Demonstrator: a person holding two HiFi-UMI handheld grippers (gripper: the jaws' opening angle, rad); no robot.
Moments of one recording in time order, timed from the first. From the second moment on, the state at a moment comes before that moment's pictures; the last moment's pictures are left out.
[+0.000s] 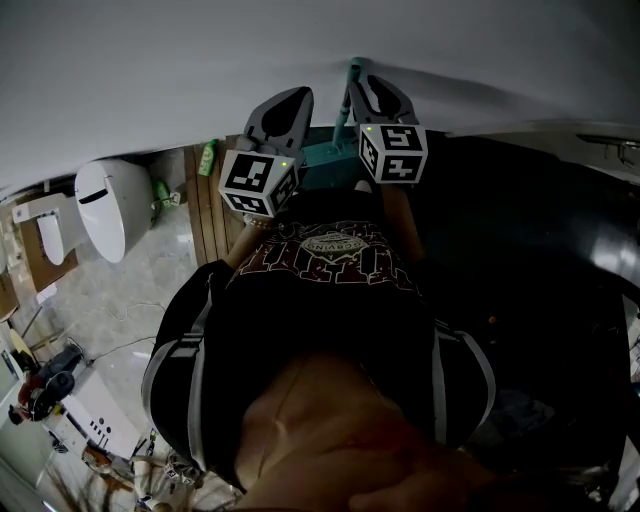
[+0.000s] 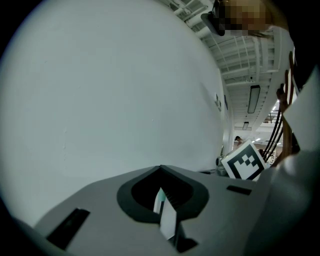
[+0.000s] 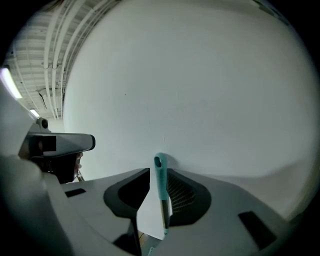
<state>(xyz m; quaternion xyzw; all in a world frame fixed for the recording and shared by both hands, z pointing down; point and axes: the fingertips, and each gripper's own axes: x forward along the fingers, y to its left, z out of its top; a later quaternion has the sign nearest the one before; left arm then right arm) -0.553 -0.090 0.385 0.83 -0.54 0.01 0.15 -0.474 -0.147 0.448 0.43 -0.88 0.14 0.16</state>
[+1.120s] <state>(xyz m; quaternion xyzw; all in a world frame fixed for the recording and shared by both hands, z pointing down) -0.486 -0.043 0.381 0.82 -0.55 0.02 0.16 -0.424 -0.063 0.384 0.37 -0.91 0.14 0.09</state>
